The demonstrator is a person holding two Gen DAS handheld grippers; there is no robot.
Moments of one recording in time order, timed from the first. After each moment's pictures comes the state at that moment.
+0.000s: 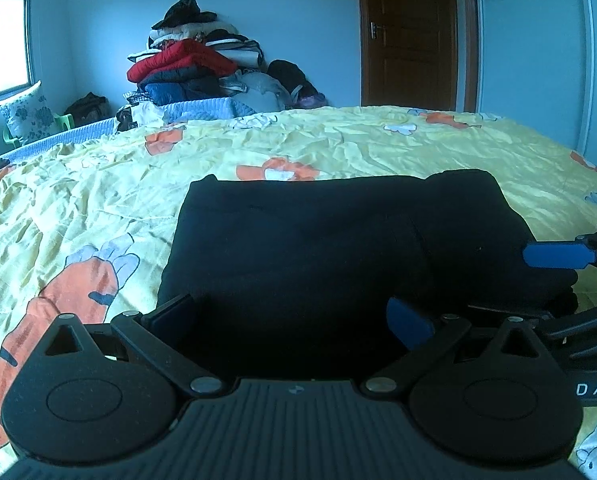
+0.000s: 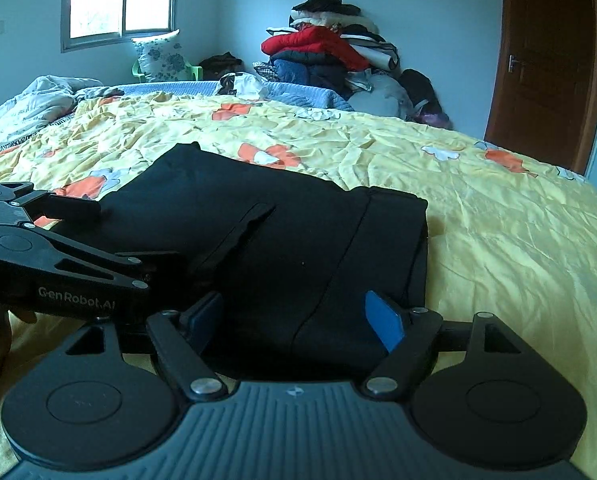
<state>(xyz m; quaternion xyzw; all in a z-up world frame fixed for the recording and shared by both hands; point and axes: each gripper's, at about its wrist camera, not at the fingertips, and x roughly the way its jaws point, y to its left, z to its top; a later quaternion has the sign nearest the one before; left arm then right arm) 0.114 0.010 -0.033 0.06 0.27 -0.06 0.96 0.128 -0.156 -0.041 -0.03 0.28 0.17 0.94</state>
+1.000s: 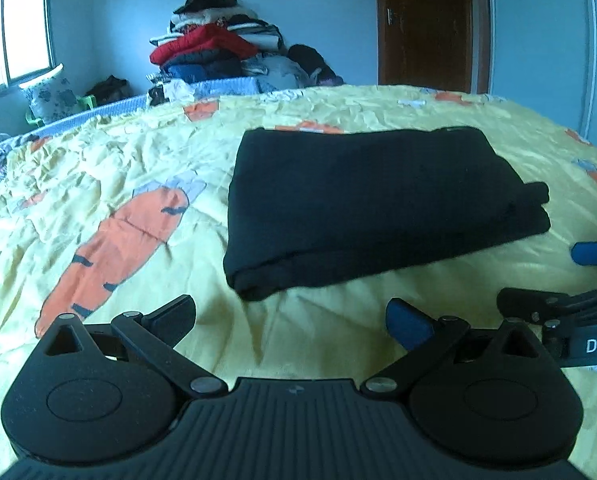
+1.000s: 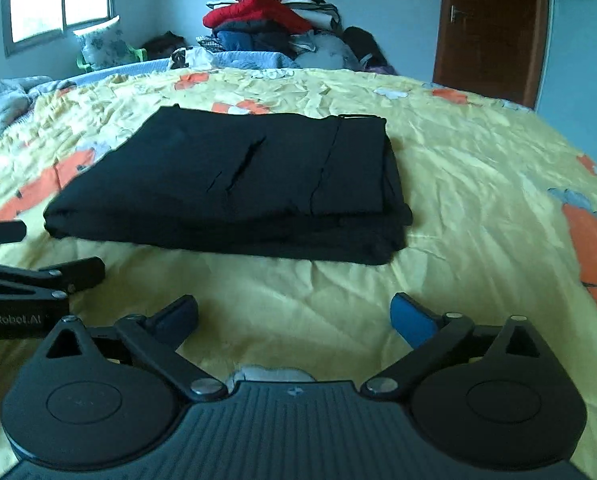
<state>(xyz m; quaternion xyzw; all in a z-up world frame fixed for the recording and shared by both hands) 0.036 0.042 -0.038 0.06 0.30 -0.03 0.95 0.064 -0.139 -0.047 0.00 0.34 0.08 0.94</state>
